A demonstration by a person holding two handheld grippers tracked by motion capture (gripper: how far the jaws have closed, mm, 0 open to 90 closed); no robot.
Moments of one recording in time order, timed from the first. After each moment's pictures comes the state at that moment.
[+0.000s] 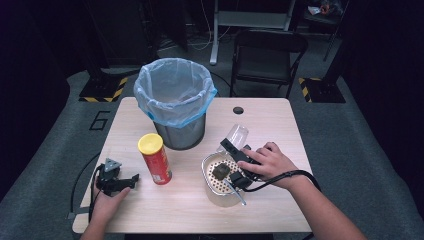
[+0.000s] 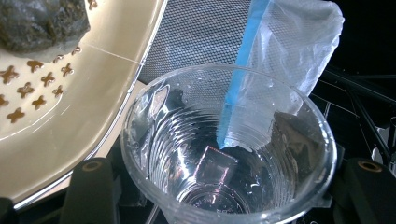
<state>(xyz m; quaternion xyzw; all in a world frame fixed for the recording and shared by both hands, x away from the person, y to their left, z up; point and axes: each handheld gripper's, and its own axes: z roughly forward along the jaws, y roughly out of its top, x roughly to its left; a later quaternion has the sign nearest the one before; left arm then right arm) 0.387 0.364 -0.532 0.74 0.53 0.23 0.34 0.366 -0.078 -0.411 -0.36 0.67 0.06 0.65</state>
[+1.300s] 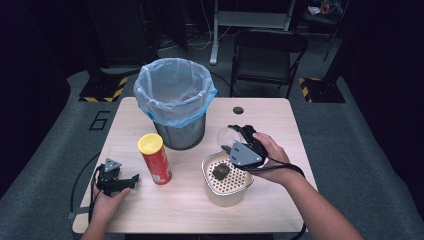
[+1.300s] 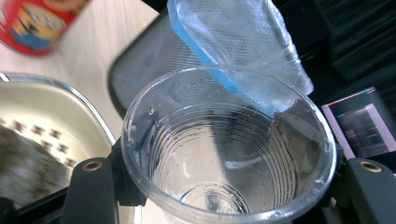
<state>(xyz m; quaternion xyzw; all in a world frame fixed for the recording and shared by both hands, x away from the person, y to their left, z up) 0.387 0.363 -0.531 0.74 0.54 0.23 0.34 0.386 -0.085 -0.353 -0.02 0.82 0.35 0.46</state>
